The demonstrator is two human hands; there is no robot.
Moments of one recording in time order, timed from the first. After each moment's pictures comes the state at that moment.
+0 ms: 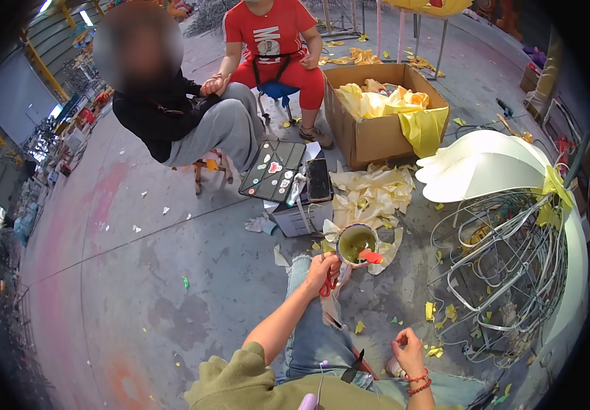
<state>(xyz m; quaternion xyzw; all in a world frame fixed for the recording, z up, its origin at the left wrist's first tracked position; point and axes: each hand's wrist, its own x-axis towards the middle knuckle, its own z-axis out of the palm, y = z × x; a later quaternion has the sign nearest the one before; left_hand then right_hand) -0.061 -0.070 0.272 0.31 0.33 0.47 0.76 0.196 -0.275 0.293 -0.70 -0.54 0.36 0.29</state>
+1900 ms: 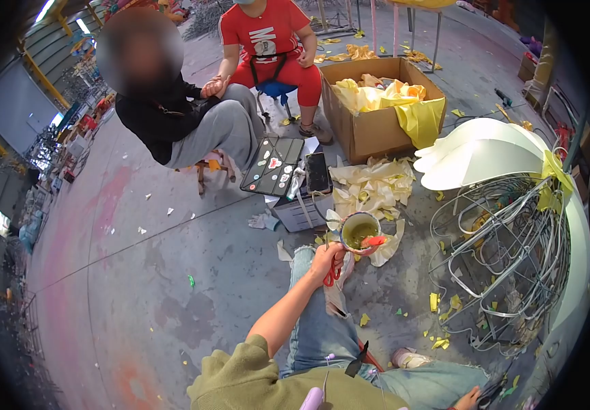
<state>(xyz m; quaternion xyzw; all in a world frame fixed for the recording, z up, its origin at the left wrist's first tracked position) -0.050 -0.071 0.274 0.31 0.35 0.44 0.77 0.378 -0.546 0.246 -0.97 -0.23 -0.09 0.08</state>
